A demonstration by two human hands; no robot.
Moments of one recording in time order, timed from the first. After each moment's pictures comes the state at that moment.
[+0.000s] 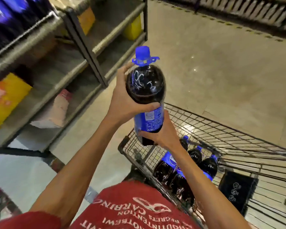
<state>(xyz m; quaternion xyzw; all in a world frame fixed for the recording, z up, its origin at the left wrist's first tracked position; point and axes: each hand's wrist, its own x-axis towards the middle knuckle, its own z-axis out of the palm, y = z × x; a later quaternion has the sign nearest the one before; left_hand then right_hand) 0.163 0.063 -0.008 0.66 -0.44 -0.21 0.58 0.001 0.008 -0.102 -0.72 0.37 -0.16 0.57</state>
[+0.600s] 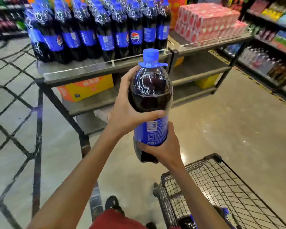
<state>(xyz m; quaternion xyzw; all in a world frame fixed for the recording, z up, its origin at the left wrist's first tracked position) 0.269 0.283 0.083 0.71 -0.31 0.03 0.63 0.173 0.152 -0.020 -0.81 0.15 -0.14 0.55</state>
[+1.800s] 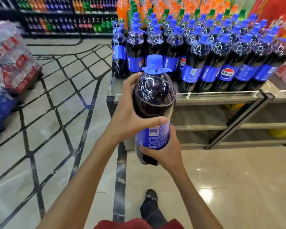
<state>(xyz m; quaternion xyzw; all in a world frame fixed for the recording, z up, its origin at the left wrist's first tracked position) 0.529 0.527 0.097 0.79 -0.18 0.11 0.58 0.492 0.371 -0.013 -0.80 -0.01 -0.06 0.60</state>
